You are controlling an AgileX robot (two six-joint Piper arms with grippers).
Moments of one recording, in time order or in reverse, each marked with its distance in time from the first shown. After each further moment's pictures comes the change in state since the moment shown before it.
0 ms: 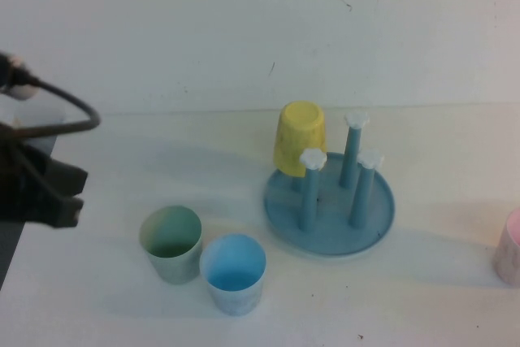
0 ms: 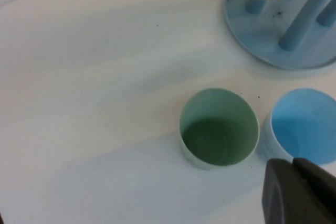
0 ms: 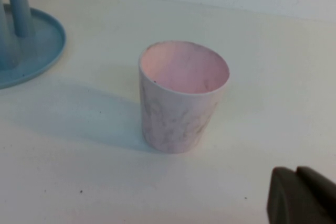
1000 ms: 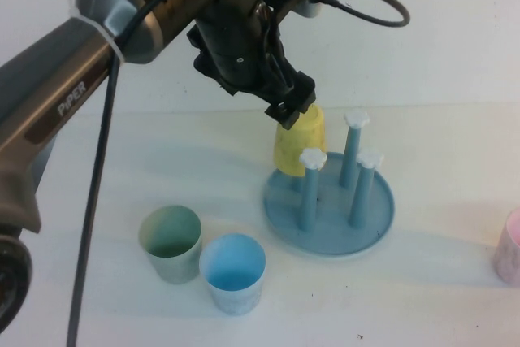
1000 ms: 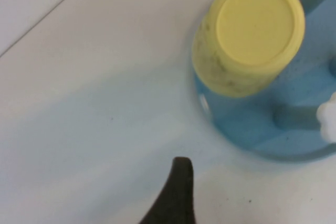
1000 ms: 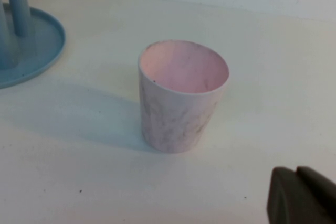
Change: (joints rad) right arm 0.000 0.000 0.000 0.000 0.000 0.000; left arm -0.485 0.930 -1.082 0.486 0.379 -0.452
